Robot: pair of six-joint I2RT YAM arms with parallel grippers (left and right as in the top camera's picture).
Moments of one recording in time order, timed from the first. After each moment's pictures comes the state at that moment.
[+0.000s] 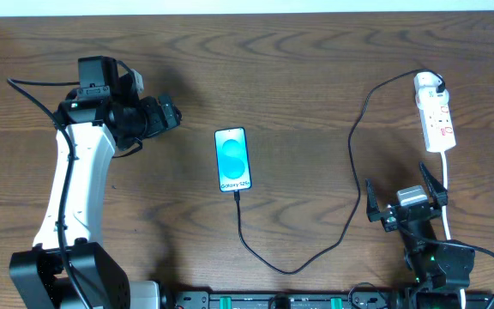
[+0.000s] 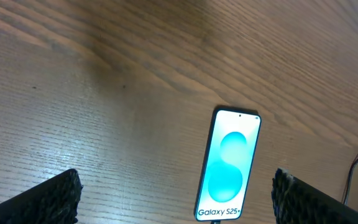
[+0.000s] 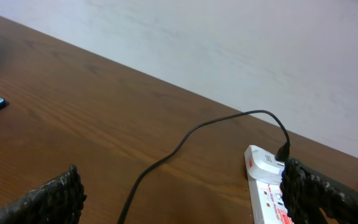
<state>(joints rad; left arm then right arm) 0.12 1.56 1.29 -0.89 0.30 -0.28 -0.03 0.01 0.01 -0.05 -0.26 -0.33</state>
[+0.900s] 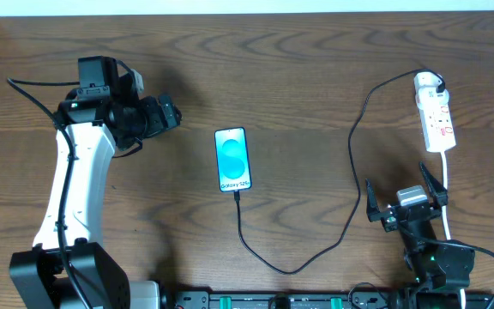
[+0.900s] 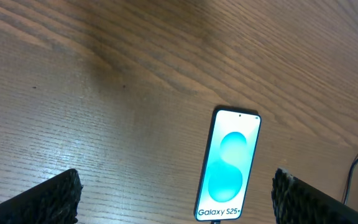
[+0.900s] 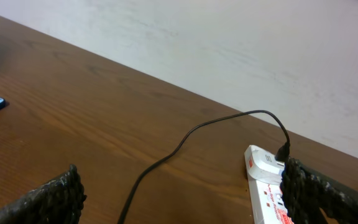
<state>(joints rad) 0.12 1.56 1.29 -0.89 0.30 -0.28 -0.03 0.01 0.01 -0.05 -0.26 -0.33</state>
